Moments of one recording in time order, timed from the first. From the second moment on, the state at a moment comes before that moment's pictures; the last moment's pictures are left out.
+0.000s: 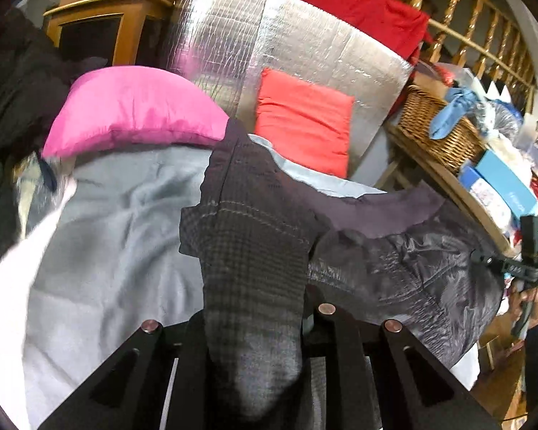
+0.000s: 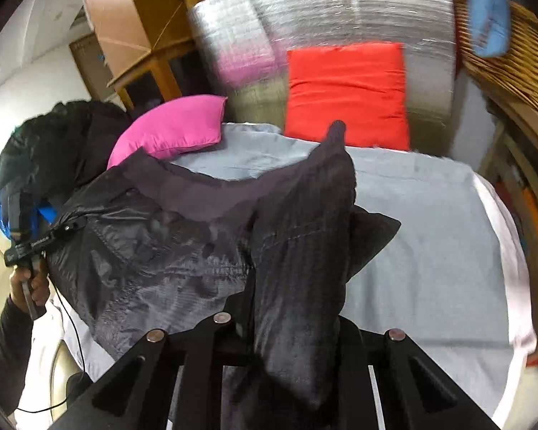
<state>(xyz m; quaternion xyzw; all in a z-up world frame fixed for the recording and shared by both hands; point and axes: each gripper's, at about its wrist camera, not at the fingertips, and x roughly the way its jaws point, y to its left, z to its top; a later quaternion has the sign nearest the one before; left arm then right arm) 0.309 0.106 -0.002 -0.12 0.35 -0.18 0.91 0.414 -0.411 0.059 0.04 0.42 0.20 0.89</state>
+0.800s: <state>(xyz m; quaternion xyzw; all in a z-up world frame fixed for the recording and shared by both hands) 0.348 0.078 -0.077 0.00 0.45 -0.11 0.88 0.417 -0.485 -0.049 0.07 0.49 0.12 0.86</state>
